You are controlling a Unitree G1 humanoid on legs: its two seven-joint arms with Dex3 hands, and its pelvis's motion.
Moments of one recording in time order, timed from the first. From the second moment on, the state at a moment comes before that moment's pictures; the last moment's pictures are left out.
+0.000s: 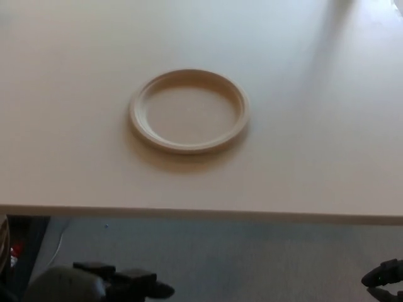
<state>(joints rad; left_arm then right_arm) 0.61 0.66 -0.04 -0.72 0.60 -0.18 -0.30 -0.48 -0.49 0.24 1.29 -0.32 -0.13 0.31</state>
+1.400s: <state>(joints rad) 0.04 0.59 -0.27 0.71 0.65 -0.05 -0.27 -0.33 -0.48 0.23 1.30 -0.32 -0.13 0.30</state>
